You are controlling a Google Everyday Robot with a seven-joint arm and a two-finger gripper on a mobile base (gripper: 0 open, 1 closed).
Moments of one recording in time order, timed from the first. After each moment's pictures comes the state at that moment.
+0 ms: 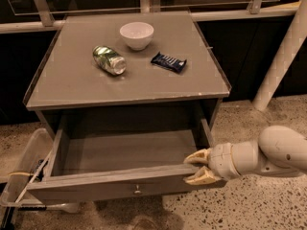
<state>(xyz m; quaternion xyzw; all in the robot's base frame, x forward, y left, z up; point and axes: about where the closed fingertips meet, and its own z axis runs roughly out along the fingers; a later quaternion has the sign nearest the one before) 0.446 -0.131 0.643 -0.62 0.66 0.20 0.36</state>
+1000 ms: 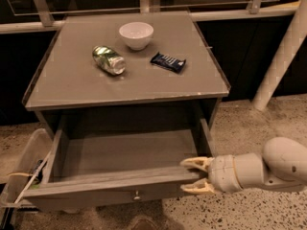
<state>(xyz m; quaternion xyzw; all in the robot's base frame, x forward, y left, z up) 0.405 -0.121 0.642 -0.63 0.64 0.24 0.37</state>
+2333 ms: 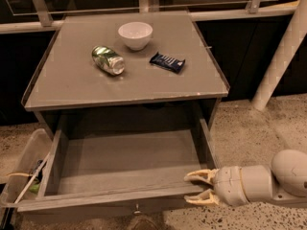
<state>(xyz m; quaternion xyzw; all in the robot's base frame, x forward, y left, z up) 0.376 -0.128 0.643 -0.63 0.64 0.23 0.38</state>
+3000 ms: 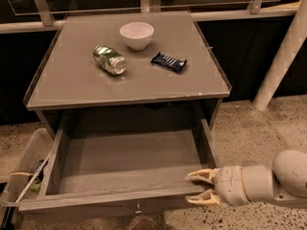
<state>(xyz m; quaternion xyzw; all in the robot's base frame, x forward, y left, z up) 0.376 -0.128 0.643 -0.63 0.64 0.23 0.38</state>
